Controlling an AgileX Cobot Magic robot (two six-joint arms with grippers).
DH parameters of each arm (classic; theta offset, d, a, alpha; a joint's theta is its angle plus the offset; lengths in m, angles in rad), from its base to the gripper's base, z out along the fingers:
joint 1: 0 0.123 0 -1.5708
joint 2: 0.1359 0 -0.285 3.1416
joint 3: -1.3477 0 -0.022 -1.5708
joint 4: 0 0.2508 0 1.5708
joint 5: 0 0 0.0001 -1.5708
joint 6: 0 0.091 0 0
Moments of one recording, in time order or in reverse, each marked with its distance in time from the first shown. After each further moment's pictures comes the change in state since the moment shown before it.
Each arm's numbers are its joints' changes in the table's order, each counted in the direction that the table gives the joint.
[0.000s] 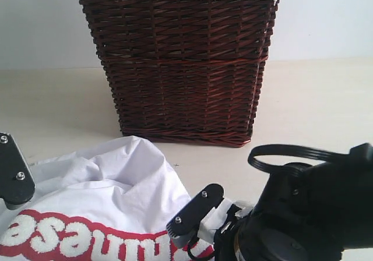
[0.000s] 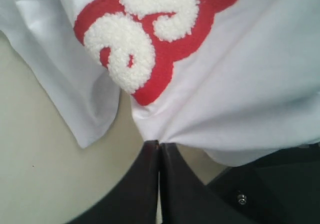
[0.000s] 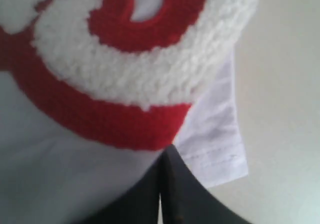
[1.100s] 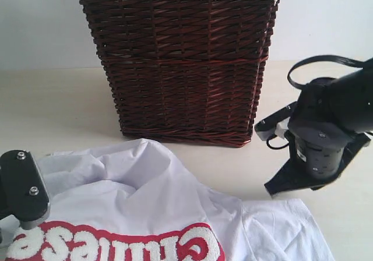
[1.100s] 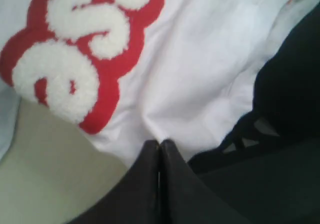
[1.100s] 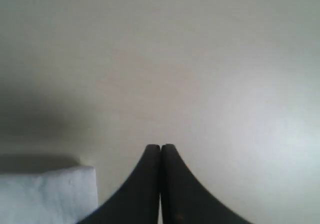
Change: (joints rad) left arm 0.000 -0.006 0.000 -0.240 0.054 0.149; right arm -0.480 0.092 0.186 -0.606 -0.283 0.398
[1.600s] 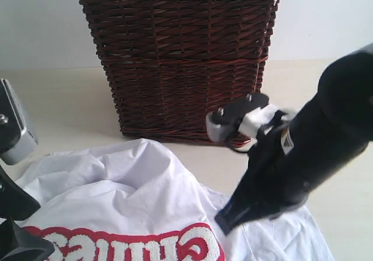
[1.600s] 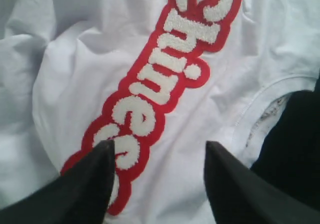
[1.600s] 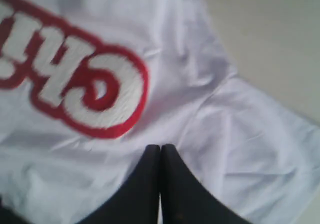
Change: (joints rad) left arm 0.000 -0.135 0.060 -0.027 0.188 0.007; right arm 0.215 -0.346 -0.046 0.751 -0.006 -0.634
